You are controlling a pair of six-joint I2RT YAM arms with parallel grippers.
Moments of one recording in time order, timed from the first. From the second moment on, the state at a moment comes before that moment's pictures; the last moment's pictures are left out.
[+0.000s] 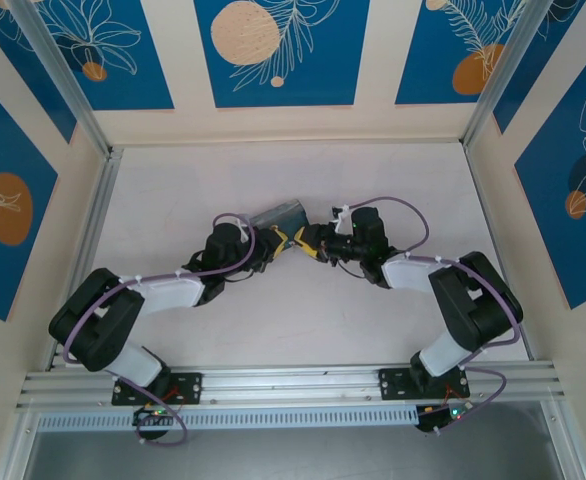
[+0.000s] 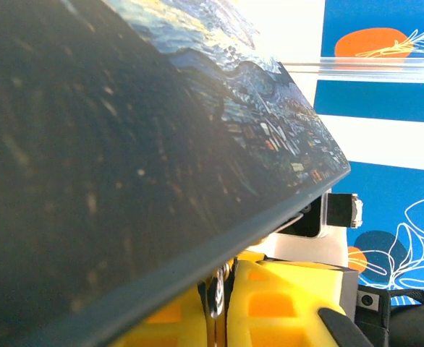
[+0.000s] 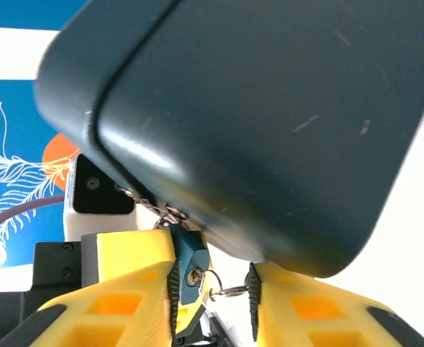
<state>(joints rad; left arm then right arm) -0.64 1.51 0.61 0.57 0.26 -1.47 0.47 1.58 0.64 0.54 -0.66 1.24</state>
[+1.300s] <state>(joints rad) -0.62 1.62 0.68 0.49 0.36 -1.41 0.42 1.45 0.75 0.21 -0.64 0.91</state>
